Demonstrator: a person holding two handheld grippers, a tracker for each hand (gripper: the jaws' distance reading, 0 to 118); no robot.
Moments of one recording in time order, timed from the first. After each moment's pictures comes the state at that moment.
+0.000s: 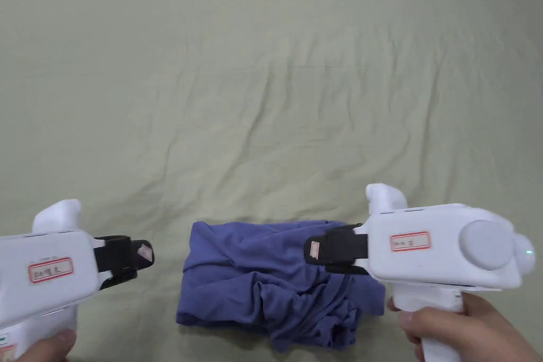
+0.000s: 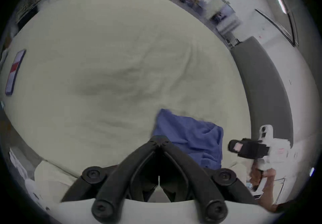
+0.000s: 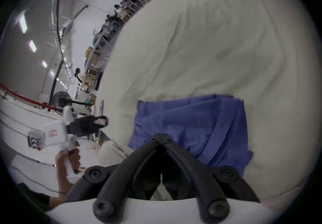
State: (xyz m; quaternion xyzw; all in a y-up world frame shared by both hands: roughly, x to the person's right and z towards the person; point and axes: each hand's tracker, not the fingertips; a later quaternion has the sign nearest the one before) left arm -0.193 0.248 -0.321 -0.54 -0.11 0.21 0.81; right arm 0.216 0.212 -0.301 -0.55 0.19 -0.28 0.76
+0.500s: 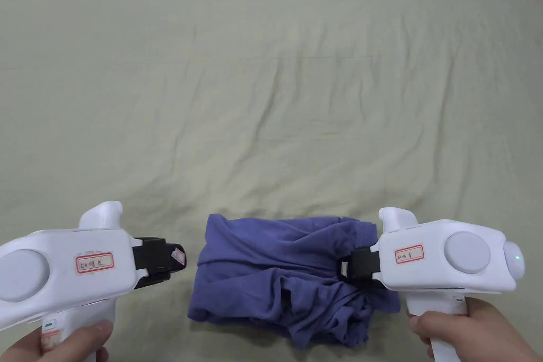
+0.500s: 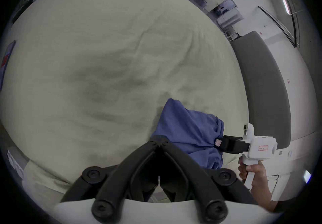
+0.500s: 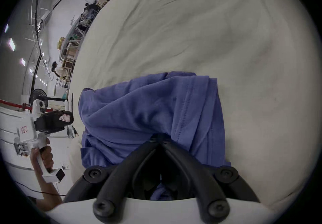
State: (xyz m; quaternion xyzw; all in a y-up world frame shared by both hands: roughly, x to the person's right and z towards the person) left arm -0.163 0.218 -0.335 -0.57 -0.14 0.21 0.78; right arm 0.237 0.154 -0.306 -0.60 0.12 -0.23 0.75
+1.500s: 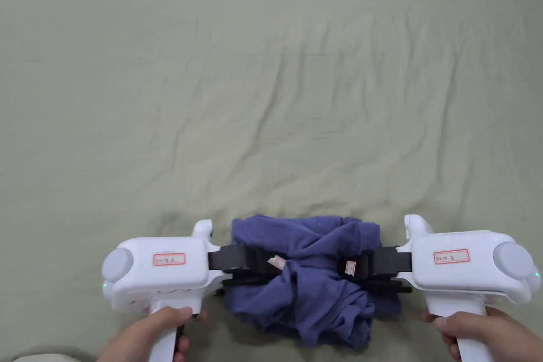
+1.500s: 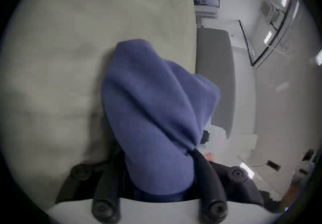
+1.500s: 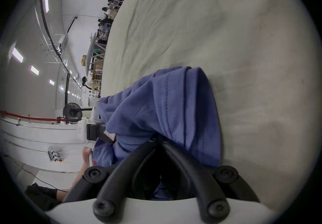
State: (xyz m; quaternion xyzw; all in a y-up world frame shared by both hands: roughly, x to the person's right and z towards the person) left arm -0.117 0.084 -0.362 -0.59 -0.35 0.44 0.59; right arm 0.283 0.110 -0.301 -0.57 0.21 -0.38 0.70
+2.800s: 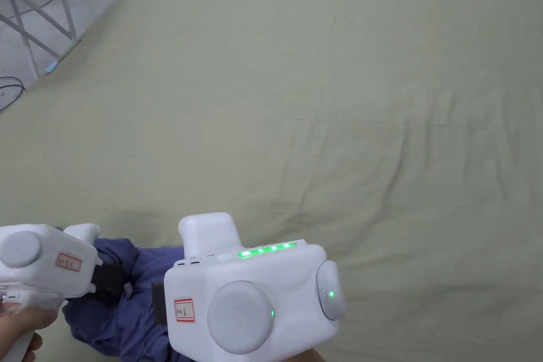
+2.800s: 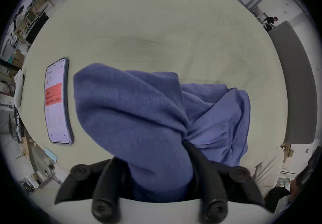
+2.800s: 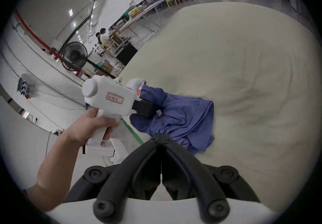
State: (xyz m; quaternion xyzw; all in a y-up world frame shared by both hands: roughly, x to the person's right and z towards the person) left arm -0.420 0.213 -0.402 -0.64 -0.04 0.08 0.76; right arm -0.136 0.311 -0.336 -0.50 0.34 -0.11 0.79
